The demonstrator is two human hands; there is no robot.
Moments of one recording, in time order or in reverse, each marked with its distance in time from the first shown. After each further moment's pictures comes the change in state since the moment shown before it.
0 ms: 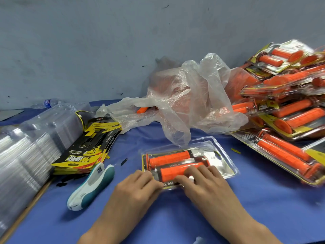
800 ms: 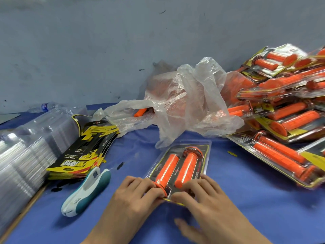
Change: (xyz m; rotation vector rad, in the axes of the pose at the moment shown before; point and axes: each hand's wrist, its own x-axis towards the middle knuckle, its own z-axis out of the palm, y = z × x) left_hand 0.003 0.005 0.004 0.047 0.108 0.099; right_hand -0.014 -0.009 -0.018 0.200 -0.050 0.032
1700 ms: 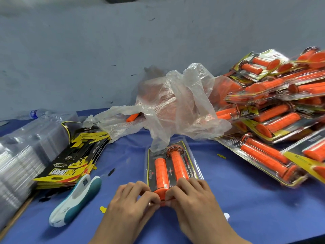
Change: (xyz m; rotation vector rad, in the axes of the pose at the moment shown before) left_hand 0.001 0.013 0.012 -0.019 0.007 -0.122; right_hand 0.006 0.003 0.021 -0.034 0.174 0.112
